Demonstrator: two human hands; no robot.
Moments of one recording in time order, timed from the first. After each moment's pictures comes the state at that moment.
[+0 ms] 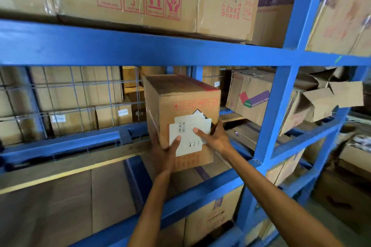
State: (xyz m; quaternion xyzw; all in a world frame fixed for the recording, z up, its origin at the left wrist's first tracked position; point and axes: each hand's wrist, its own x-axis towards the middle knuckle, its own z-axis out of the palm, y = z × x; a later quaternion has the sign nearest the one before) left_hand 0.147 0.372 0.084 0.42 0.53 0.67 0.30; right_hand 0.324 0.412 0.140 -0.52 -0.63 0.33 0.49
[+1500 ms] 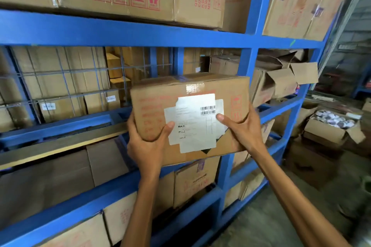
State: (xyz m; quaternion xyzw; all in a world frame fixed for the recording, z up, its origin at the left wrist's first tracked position) left_hand 0.162 0.173 0.132 0.43 0.48 0.75 0.17; right_hand 0.414 0.201 0.167 -0.44 -0.61 0.18 0.63
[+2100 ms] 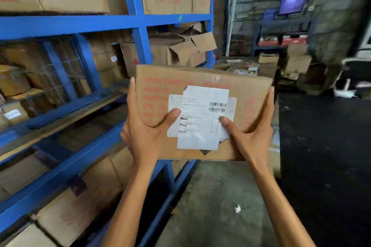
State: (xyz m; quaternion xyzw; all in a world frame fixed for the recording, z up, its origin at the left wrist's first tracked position) left_hand 0.349 -0.007 0.146 0.66 0.39 0.63 0.14; right_hand 0.565 -0.105 0.097 -0.59 -0.39 -0.05 0.71
